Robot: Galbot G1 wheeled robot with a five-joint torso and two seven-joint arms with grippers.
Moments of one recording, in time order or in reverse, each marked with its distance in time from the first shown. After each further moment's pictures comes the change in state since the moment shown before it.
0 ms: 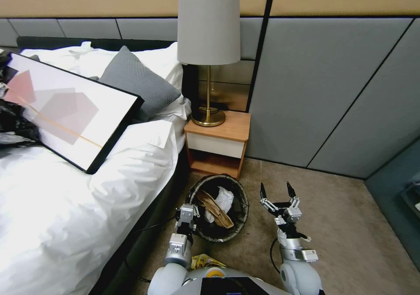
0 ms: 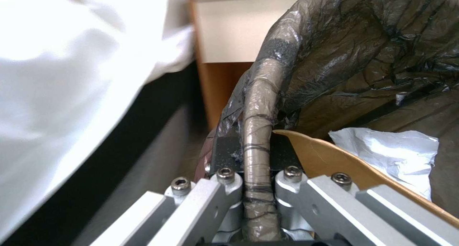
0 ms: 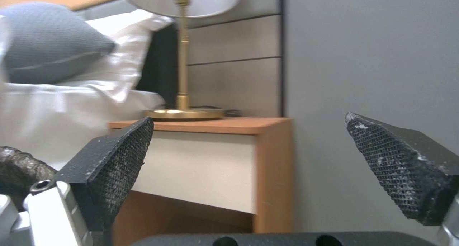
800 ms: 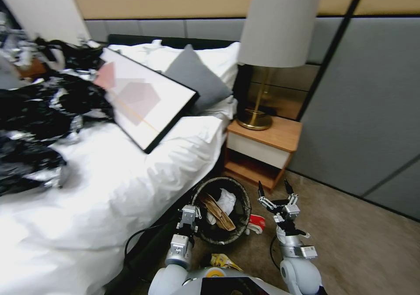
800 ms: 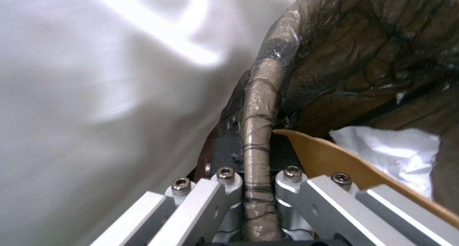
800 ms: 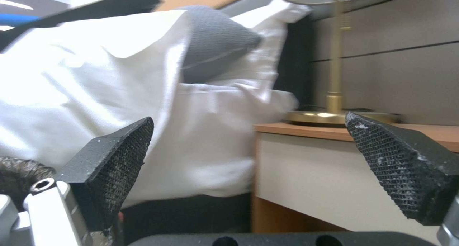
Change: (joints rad) left arm 0.001 0.011 0.011 0.021 -0.004 -0.017 0.037; right arm 0.020 -0.001 -0.004 -0.002 -0.004 -0.012 -0.029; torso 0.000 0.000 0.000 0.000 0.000
